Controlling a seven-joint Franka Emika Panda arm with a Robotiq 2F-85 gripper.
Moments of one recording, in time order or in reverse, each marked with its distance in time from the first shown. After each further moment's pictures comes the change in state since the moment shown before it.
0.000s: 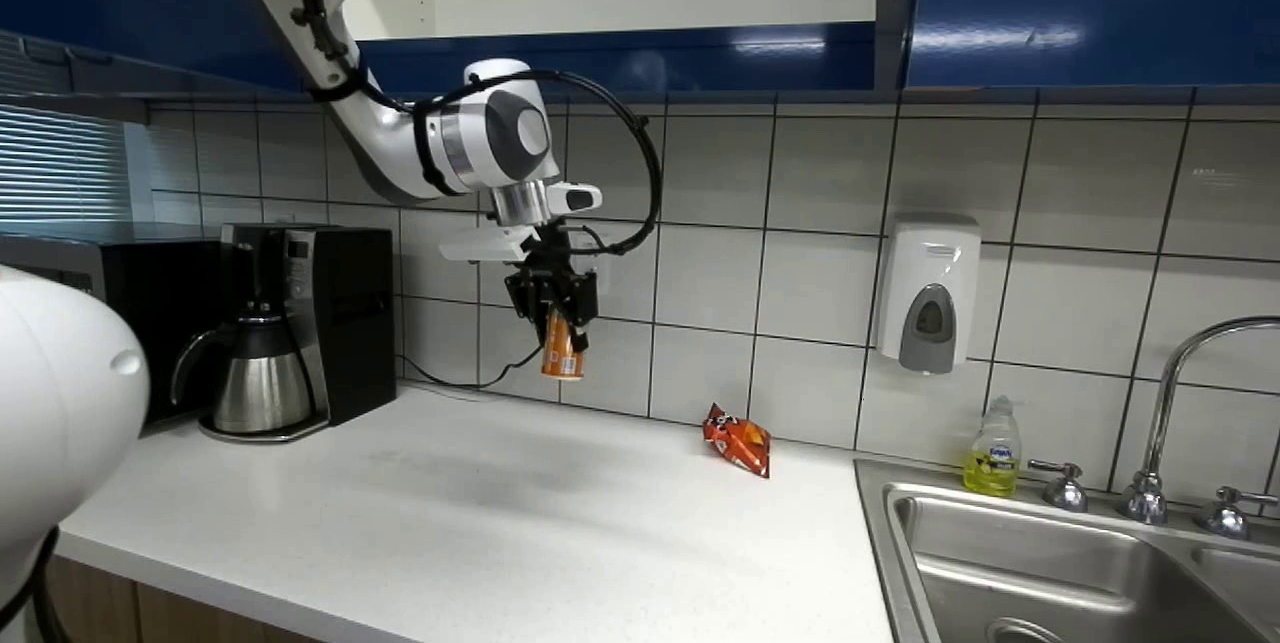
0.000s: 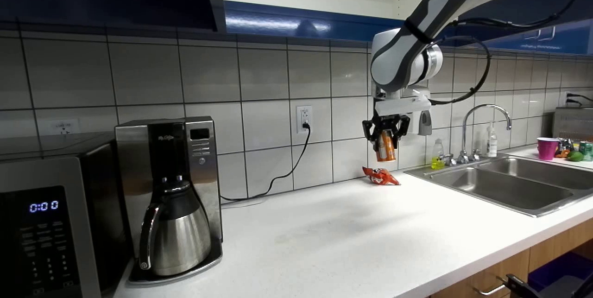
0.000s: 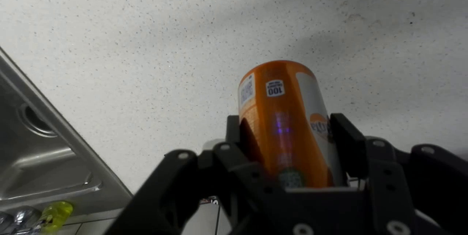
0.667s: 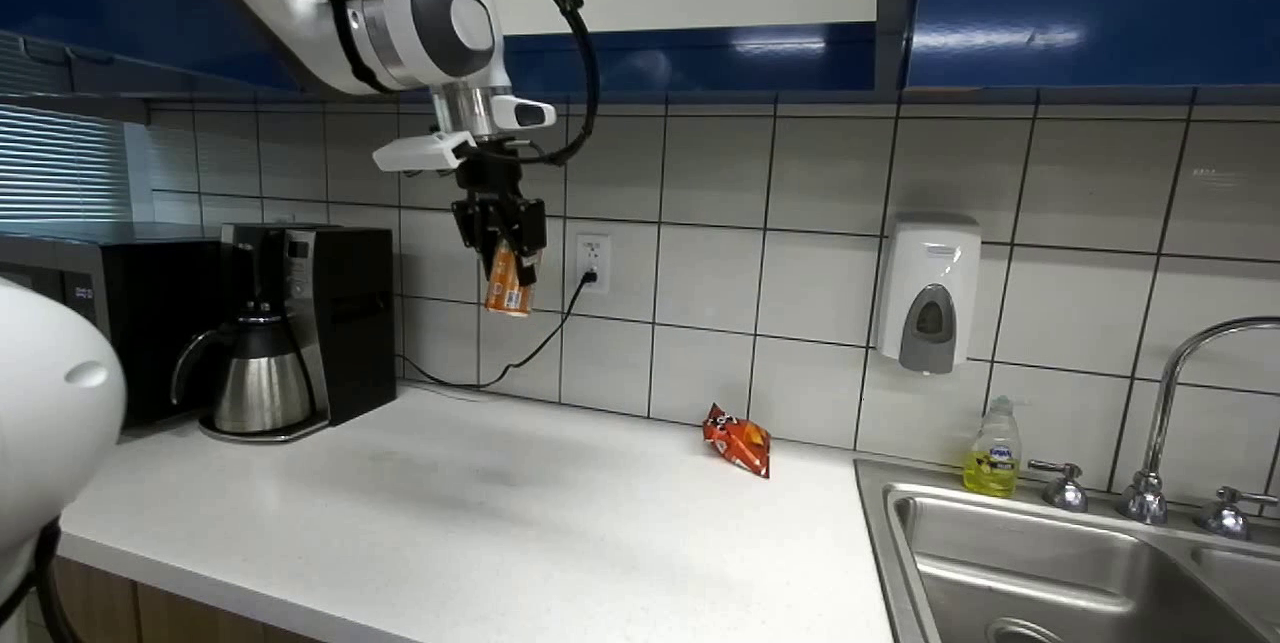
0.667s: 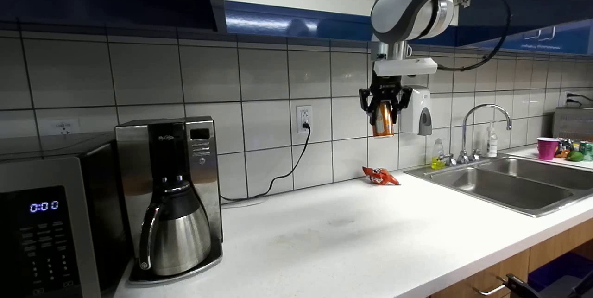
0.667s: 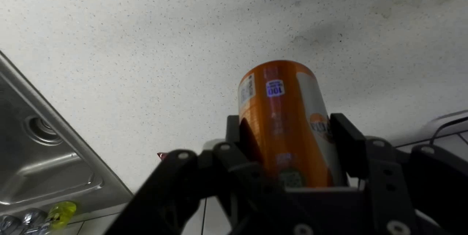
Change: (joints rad) arm -0.118 -0.254 0.215 -0.017 0.124 -0.241 -0.002
